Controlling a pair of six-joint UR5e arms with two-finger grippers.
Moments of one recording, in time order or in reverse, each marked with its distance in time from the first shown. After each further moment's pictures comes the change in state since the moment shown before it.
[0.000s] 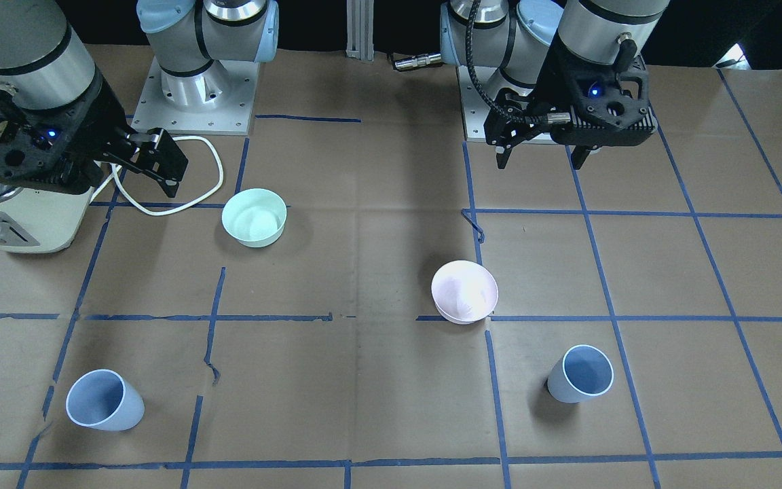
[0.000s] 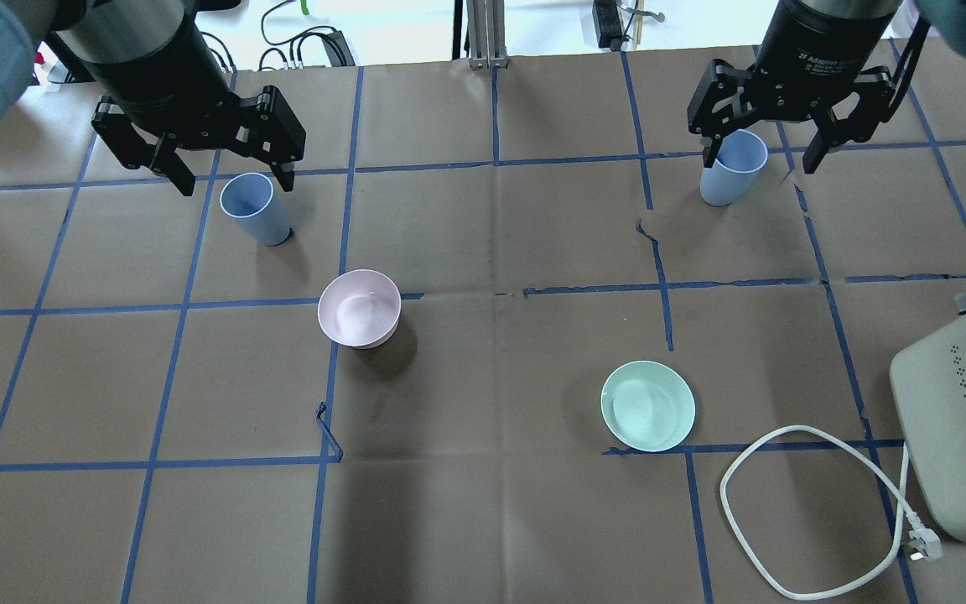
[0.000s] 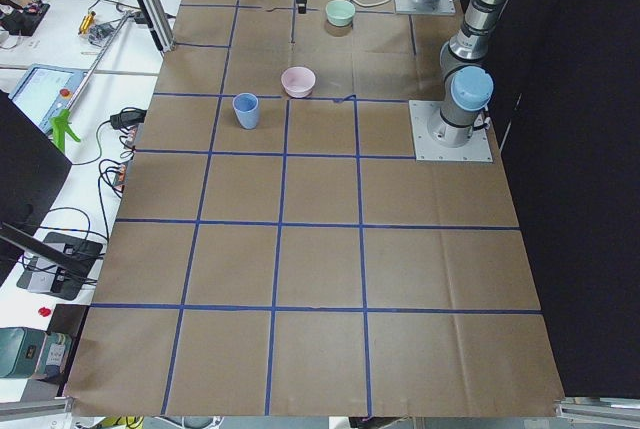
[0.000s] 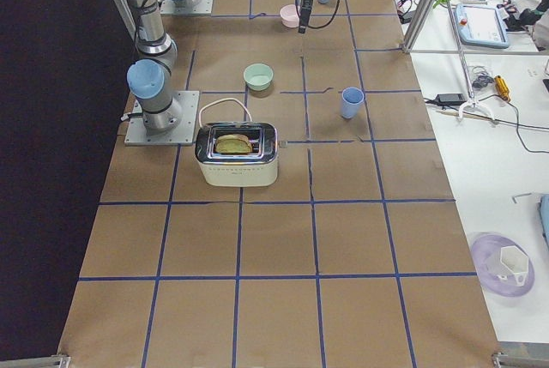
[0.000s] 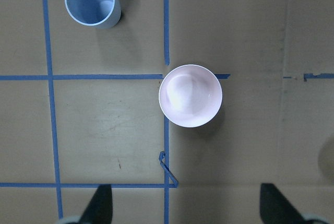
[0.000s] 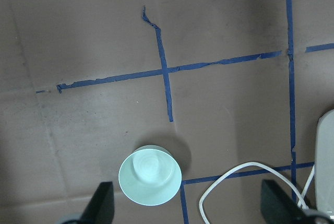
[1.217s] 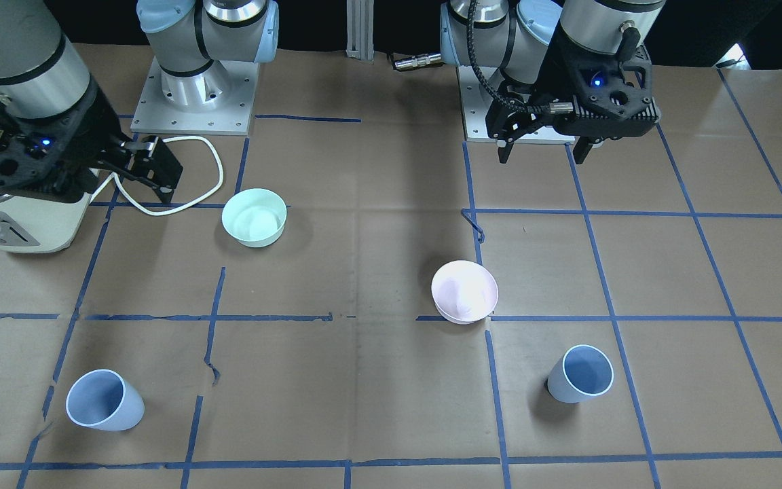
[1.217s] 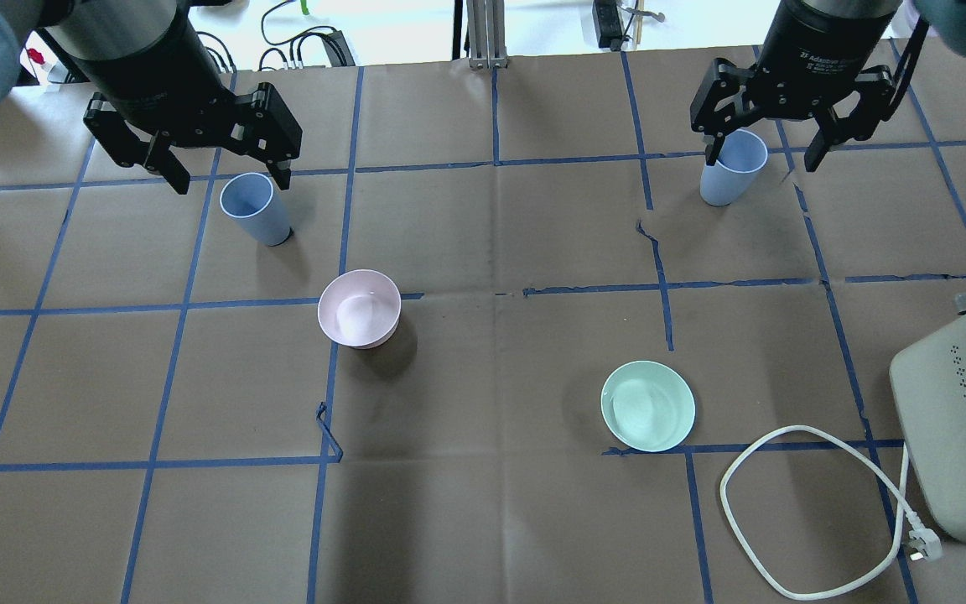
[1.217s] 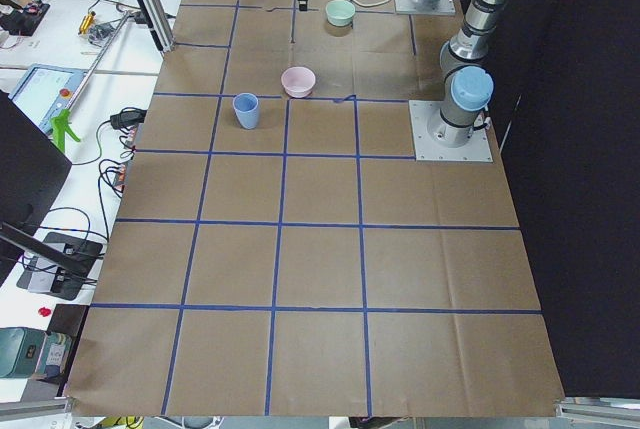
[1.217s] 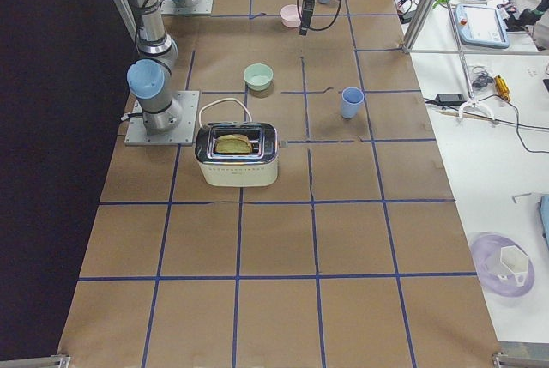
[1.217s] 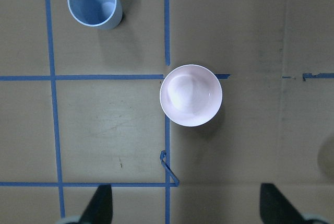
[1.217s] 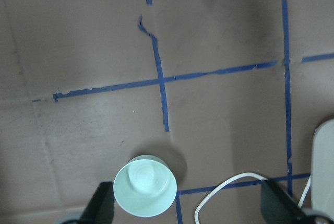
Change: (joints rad) left arm 0.002 0.012 0.003 -0.006 0.003 0.006; right arm -0.032 0.024 -0.004 -0.060 -0.003 -0.057
